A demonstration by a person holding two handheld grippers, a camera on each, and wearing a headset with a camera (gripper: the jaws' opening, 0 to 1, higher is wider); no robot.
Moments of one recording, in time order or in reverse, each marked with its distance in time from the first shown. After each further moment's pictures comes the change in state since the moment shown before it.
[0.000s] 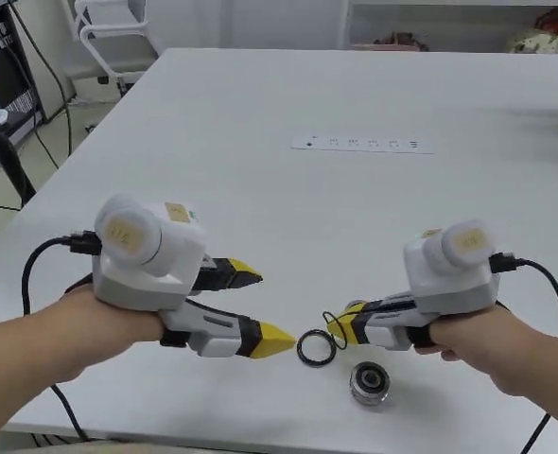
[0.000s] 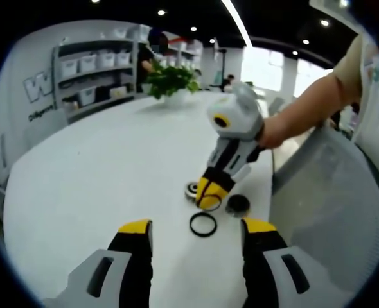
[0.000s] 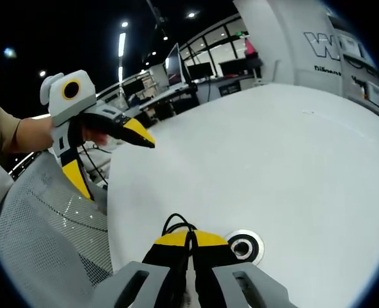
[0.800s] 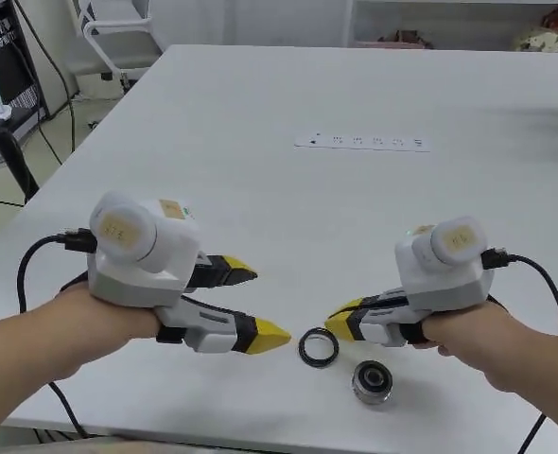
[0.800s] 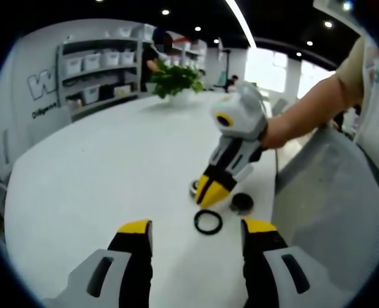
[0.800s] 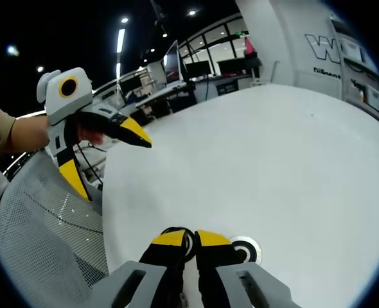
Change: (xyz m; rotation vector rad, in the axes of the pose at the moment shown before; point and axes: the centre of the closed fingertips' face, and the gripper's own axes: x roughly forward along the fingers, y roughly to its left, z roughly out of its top) left arm -0.002 0.003 -0.001 -0.017 -0.002 0.018; right arm 0.000 -0.006 0.007 0.005 -0.009 -0.027
